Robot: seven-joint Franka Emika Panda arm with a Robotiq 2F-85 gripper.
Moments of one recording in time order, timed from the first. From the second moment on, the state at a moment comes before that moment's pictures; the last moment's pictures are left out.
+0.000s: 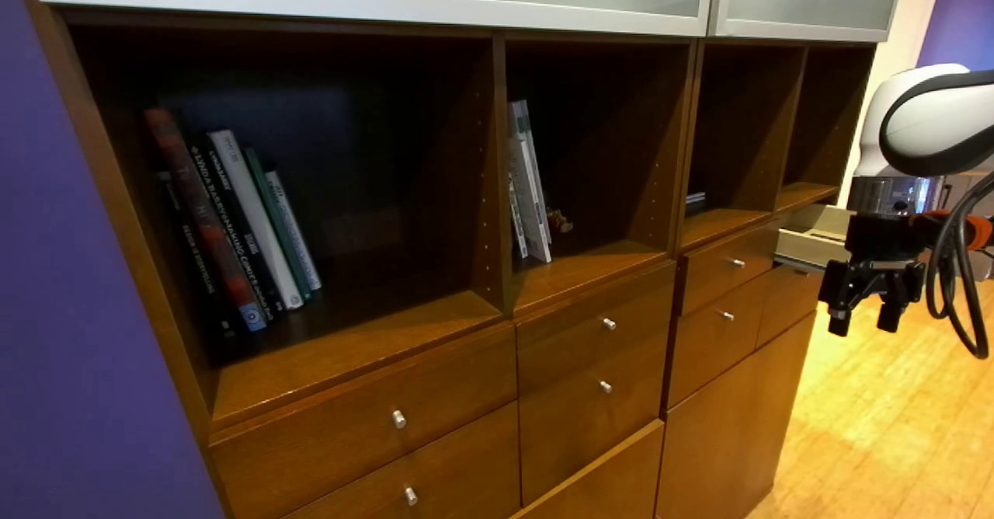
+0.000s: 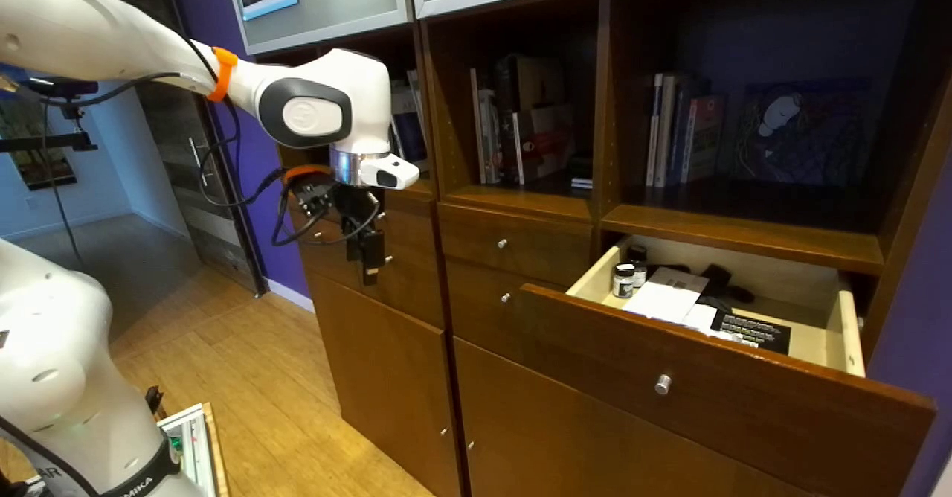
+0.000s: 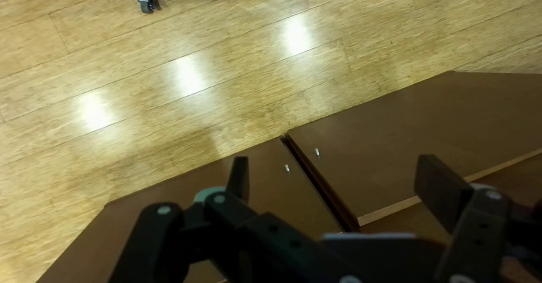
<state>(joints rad) -0.01 -0.43 -0.06 -2.47 0.09 1.91 0.01</state>
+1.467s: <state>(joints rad) -0.20 -0.13 -0.16 -2.01 0.01 2.10 0.31</state>
